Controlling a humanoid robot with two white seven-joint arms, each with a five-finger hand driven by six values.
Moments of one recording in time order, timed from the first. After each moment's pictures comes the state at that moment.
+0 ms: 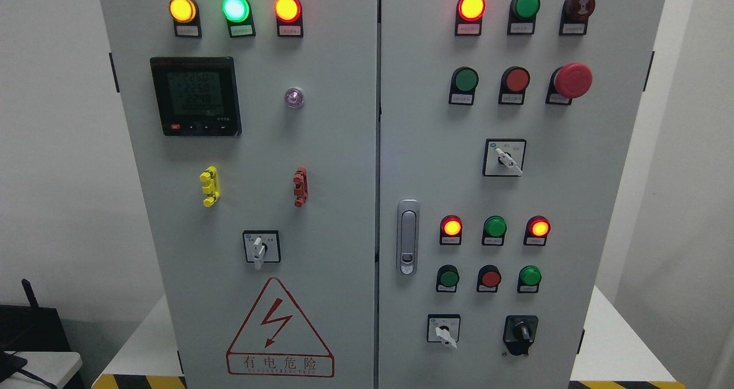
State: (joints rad) left arm 0.19 0.00 0.12 -0.06 0.03 -0.16 -0.20; right arm 0.12 0.12 0.00 -0.11 0.00 0.01 -0.06
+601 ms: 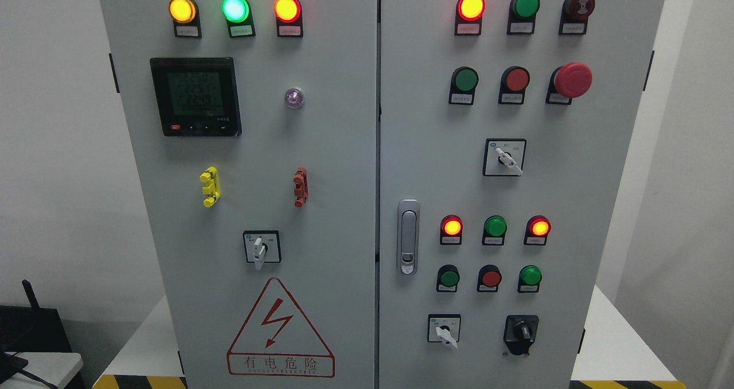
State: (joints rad) left arm 0.19 0.02 0.12 -0.06 0.00 -0.14 -0.20; right arm 0.12 0.12 0.00 -0.11 0.00 0.01 -0.06
